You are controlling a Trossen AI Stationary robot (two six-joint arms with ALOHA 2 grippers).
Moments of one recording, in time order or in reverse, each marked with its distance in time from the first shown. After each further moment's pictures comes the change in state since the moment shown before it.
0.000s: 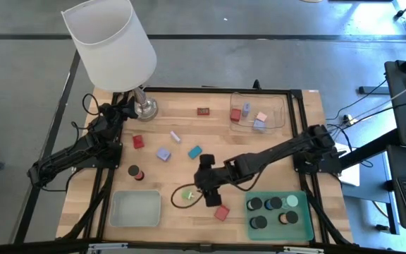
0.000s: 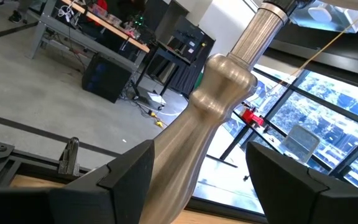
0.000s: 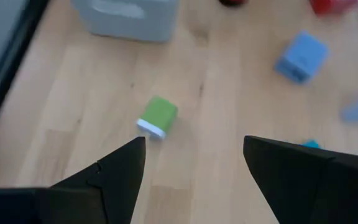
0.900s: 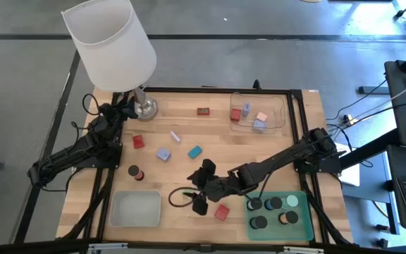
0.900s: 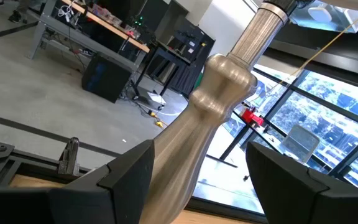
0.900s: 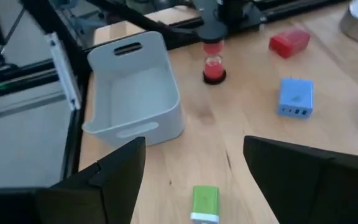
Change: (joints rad) left arm 0.000 0.000 0.000 0.000 0.000 0.000; right arm 0.081 0.013 0.000 0.276 0.243 0.433
